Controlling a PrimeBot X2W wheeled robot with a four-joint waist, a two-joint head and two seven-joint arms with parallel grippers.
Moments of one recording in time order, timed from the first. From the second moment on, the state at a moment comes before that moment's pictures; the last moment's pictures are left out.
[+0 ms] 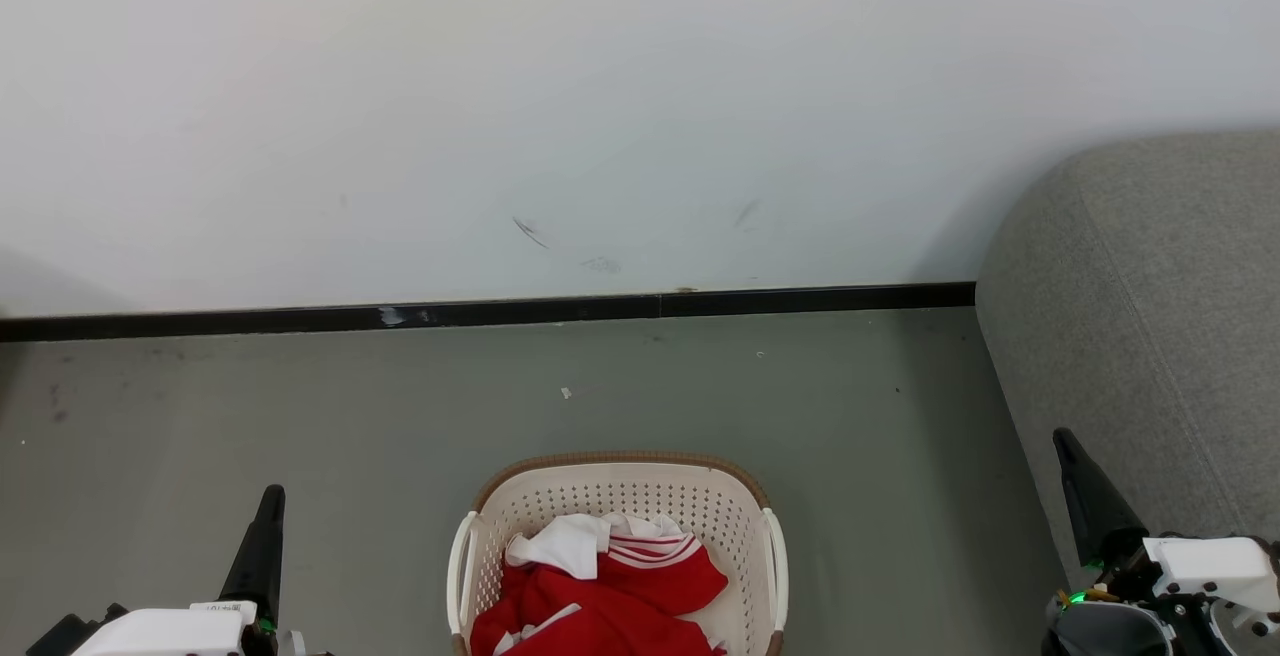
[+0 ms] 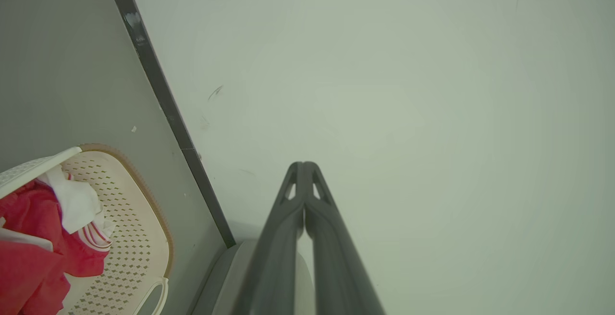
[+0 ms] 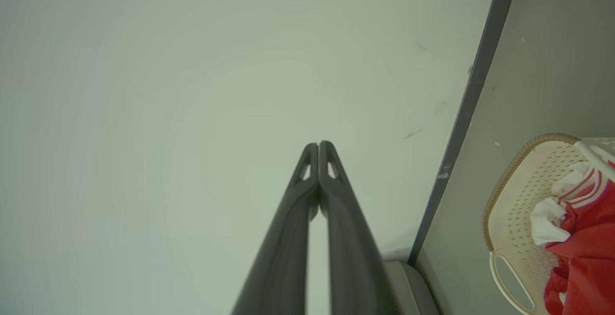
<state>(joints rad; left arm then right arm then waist) -0.06 0.04 0.07 0.27 -1.63 -0.12 0.10 -0.07 -0.03 -0.14 0.27 1.60 0.12 0.11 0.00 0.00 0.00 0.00</state>
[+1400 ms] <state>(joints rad) 0.00 0.04 -0.01 0.29 -1.43 -0.12 -0.01 0.01 -0.05 -0.11 0.23 1.26 0.12 0.00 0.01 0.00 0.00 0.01</state>
